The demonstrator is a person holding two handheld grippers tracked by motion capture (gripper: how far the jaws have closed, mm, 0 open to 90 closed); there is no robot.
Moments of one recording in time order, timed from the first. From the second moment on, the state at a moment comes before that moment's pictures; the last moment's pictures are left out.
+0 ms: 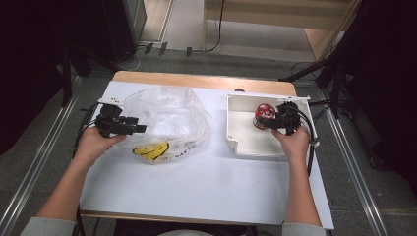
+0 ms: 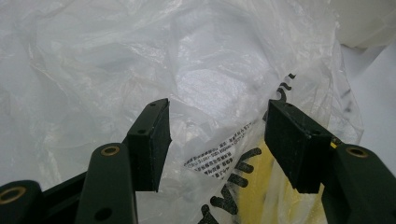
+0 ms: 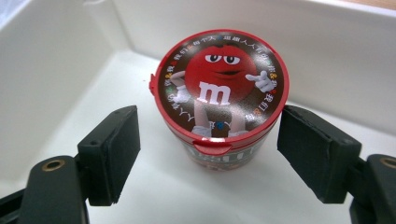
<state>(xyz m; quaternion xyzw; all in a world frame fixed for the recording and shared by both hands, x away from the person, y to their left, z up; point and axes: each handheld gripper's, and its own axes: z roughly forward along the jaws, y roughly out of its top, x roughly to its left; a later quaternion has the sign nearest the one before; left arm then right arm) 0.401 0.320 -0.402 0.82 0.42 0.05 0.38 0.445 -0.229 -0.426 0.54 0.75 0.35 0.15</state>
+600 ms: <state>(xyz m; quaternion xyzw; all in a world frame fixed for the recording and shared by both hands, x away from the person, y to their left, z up) 0.401 0.320 -0.401 0.82 0.42 0.05 0.38 0.420 -0.223 -0.404 0.51 0.76 0.38 0.16</state>
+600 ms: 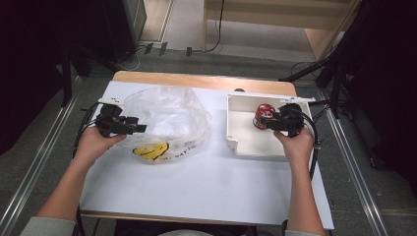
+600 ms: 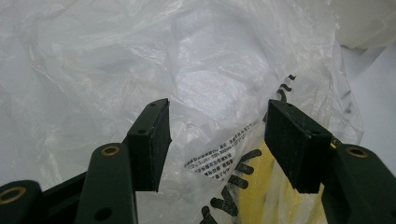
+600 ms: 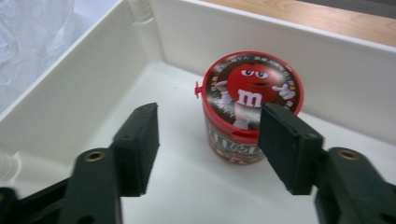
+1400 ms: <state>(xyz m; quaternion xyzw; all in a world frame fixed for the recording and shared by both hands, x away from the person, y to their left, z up) 0.401 0.319 -0.403 0.82 0.42 0.05 0.38 0.422 -0.197 -0.425 0.51 0.75 0.37 0.20</state>
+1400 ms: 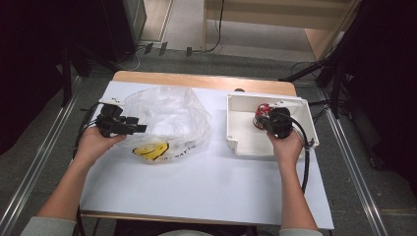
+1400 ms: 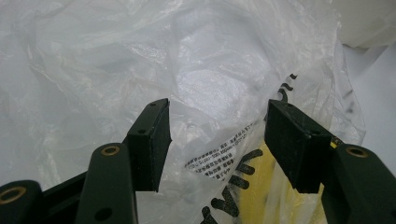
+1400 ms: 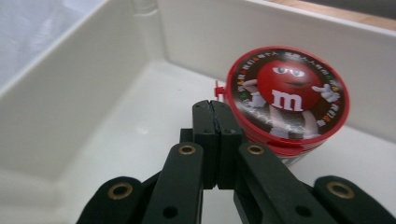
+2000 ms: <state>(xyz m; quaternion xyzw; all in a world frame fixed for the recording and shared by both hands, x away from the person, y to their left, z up) 0.401 0.318 -0.403 0.82 0.42 0.05 0.38 0.430 -0.194 -0.435 0.53 0.73 0.38 0.19</state>
